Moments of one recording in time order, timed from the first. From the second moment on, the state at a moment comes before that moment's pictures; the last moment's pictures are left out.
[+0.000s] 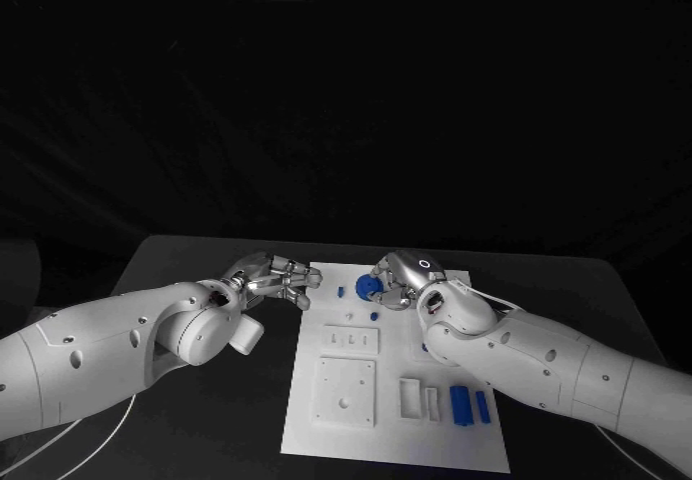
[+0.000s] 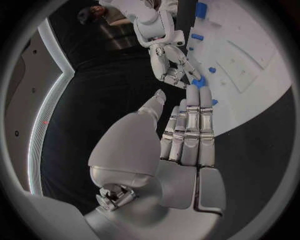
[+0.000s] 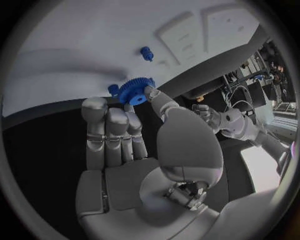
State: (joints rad) left arm 1.27 -0.76 -0.14 1.39 -0.23 -0.18 0.15; left_hand 1.35 -0.02 0.12 -0.02 0.05 0.98 0.15 0.07 0.07 1.16 0.10 0.06 0.06 1.30 0.03 0.38 0.24 0.07 1.03 0.01 0.63 0.33; right arm 0.99 -0.54 0.16 1.21 -1.81 -0.48 -0.31; right_hand 1.20 -0.17 0.42 -0.08 0.21 1.15 0.07 0.06 0.12 1.29 -0.02 1.09 1.24 1.45 -0.07 1.02 0.98 0.08 1.47 -0.10 0.69 1.31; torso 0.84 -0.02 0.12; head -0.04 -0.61
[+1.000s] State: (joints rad) left arm 1.27 -0.75 -0.14 1.38 -0.23 -0.18 0.15; left_hand 1.35 -0.02 0.12 -0.02 0.05 0.98 0.15 0.07 0.07 1.16 0.10 0.06 0.06 1.30 0.03 0.38 0.24 0.07 1.03 0.01 0.63 0.33; right arm 0.99 -0.45 0.13 1.08 -1.81 -0.47 -0.29; right_hand 1.11 -0.17 0.39 -0.01 0.15 1.09 0.09 0.06 0.09 1.28 -0.01 1.06 1.22 1.45 -0.08 1.01 0.98 0.08 1.47 -0.10 0.67 1.31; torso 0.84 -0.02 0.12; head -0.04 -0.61
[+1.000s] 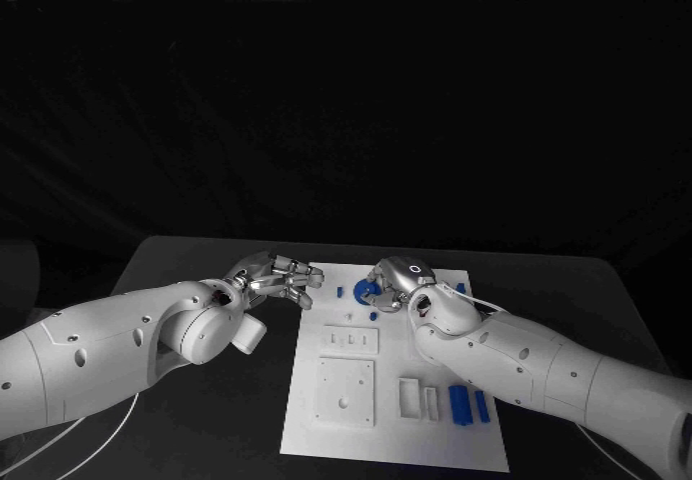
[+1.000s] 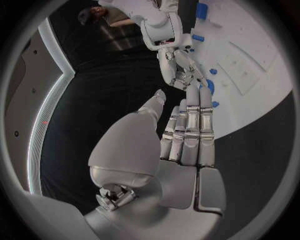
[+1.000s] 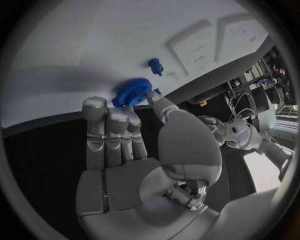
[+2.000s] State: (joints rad) left arm 1.27 -0.76 -0.14 1.38 -0.23 -0.17 0.15; left_hand 1.35 -0.02 0.12 -0.02 0.05 0.98 0.15 0.07 0.07 1.16 0.10 0.06 0.06 1.30 0.03 0.38 0.24 0.07 1.03 0.01 0.63 0.33; right arm 0.99 -0.62 0.17 1.24 -1.74 -0.52 -0.29; right_hand 1.06 -0.20 0.40 0.07 0.07 1.09 0.09 0.07 0.10 1.28 -0.01 1.06 1.21 1.45 -0.08 1.01 0.99 0.08 1.47 -0.10 0.68 1.31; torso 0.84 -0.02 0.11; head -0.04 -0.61
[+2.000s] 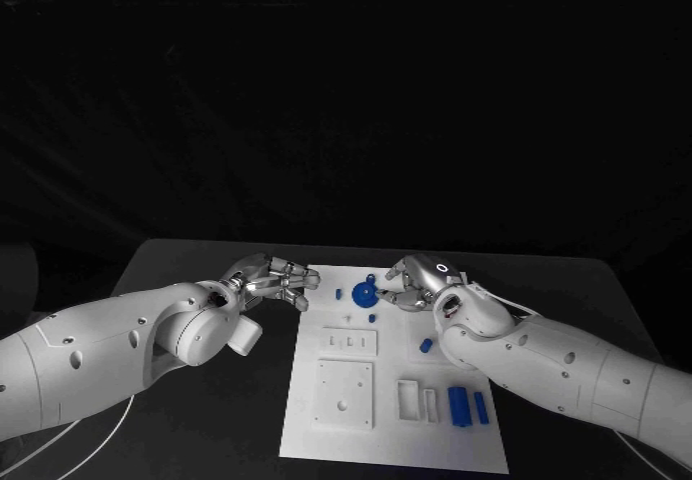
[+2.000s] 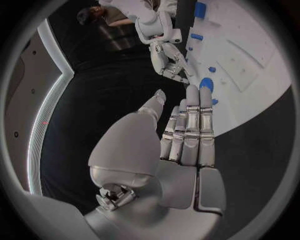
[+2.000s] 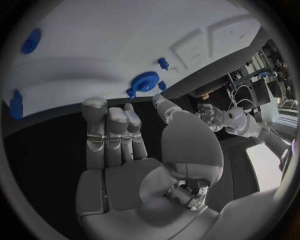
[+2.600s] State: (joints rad) left arm 1.27 -0.78 -0.14 1.37 -0.23 -0.17 0.16; left_hand 1.35 -0.02 0.13 -0.02 0.05 0.98 0.15 0.07 0.07 1.22 0.09 0.06 0.06 1.30 0.03 0.38 0.24 0.07 1.03 0.01 0.63 0.32; right arm 0.99 -0.81 0.28 1.21 -1.45 -0.47 -0.01; right_hand 1.28 -0.15 0.30 -0.09 0.19 1.08 0.10 0.07 0.07 1.26 -0.01 1.03 1.19 1.45 -0.08 1.00 0.98 0.08 1.47 -0.10 0.67 1.31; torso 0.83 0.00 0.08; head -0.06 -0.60
